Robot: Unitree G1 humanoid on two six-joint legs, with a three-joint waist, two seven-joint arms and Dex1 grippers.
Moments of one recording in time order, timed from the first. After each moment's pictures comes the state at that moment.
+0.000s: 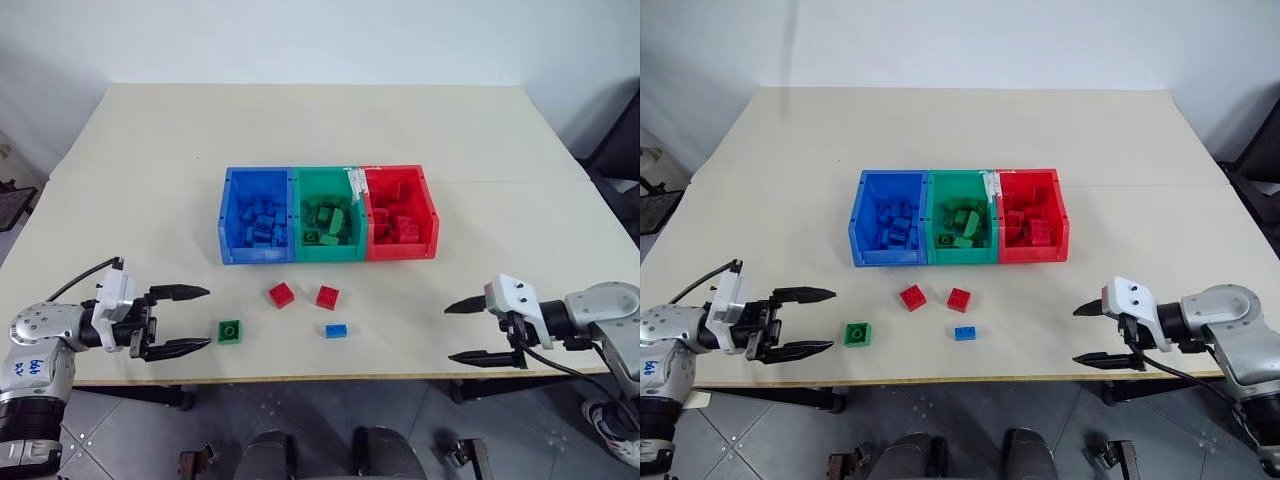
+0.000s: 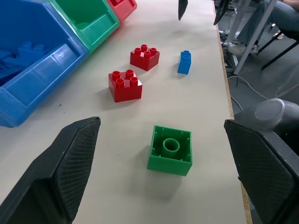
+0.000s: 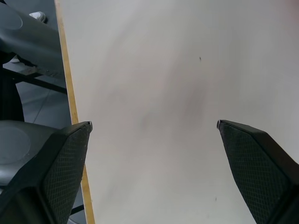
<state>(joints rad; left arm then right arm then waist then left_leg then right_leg) -0.19 0.80 0.21 0.31 -0.55 -0.05 -1.50 -0.21 -0.98 0.02 0.00 0.30 0.22 1.39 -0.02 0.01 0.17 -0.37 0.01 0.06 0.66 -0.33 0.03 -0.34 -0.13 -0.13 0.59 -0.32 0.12</state>
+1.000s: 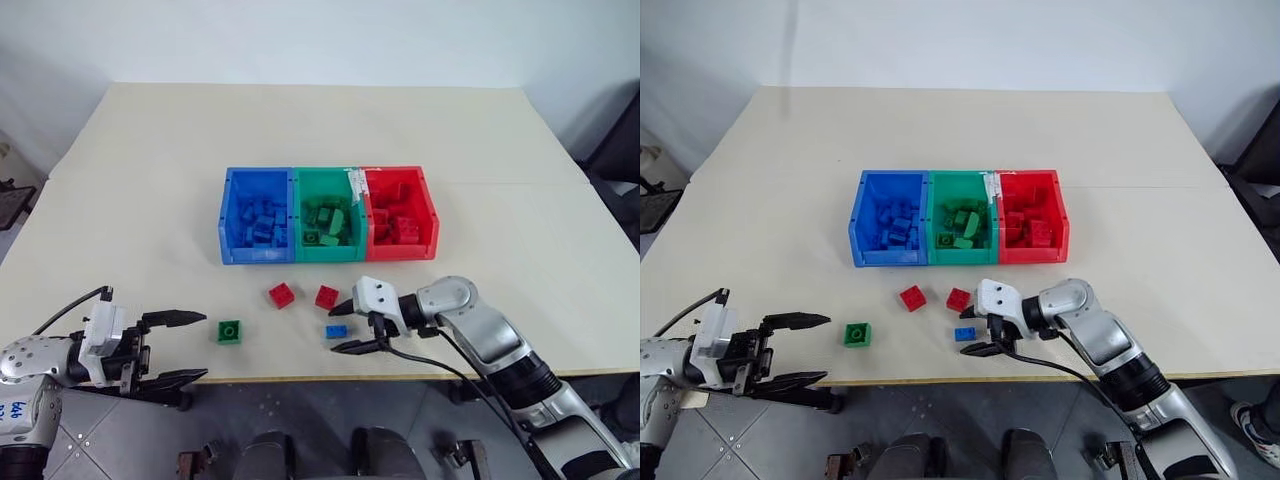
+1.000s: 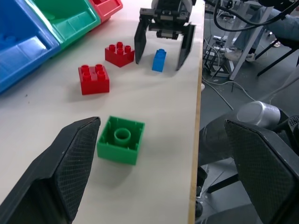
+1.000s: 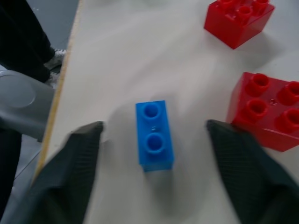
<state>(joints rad) 0.05 0.79 0.30 0.09 -0.60 -0.02 -1.46 -0.50 -0.52 0.41 -0.01 0.14 0.33 1.19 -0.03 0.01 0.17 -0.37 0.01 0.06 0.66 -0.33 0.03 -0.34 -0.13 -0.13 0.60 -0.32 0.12</state>
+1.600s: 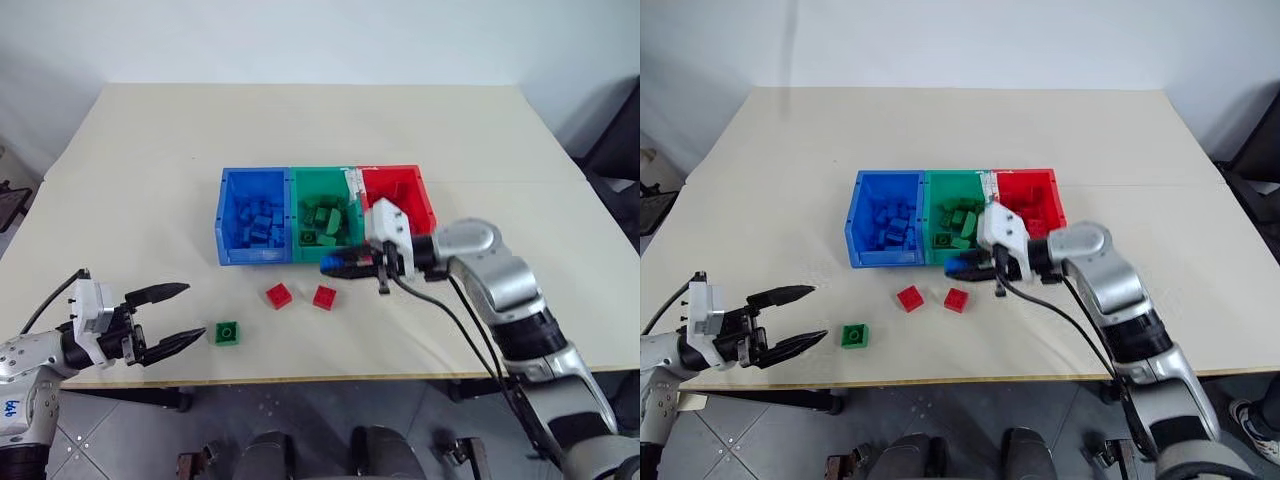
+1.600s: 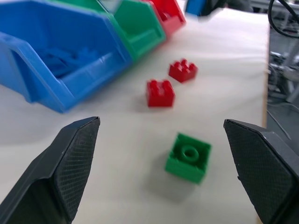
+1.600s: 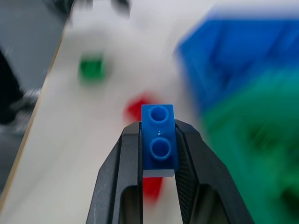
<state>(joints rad) 0.03 0.73 0.39 0.04 -0.62 0.04 -1.23 -0.79 -0.44 0.24 0.05 0.29 0.40 1.19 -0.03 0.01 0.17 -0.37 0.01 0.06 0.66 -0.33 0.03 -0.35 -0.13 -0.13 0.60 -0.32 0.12</state>
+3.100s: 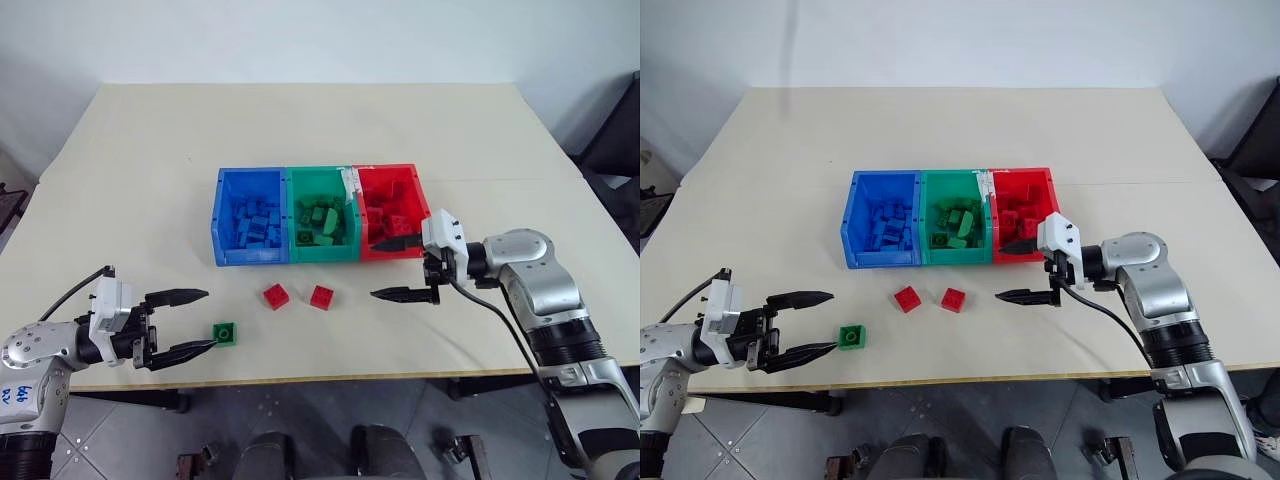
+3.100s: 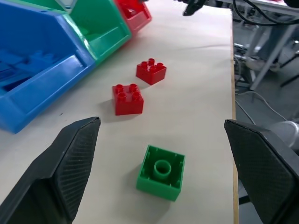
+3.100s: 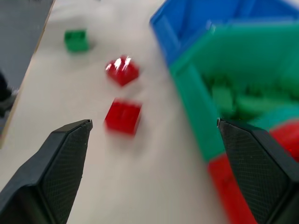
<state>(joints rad) -0.02 0.77 0.30 0.05 -0.58 0.09 -1.34 -0.62 -0.64 0.12 0.20 0.30 0.17 1.39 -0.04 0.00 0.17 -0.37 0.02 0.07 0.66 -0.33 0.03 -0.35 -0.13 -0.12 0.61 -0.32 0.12</state>
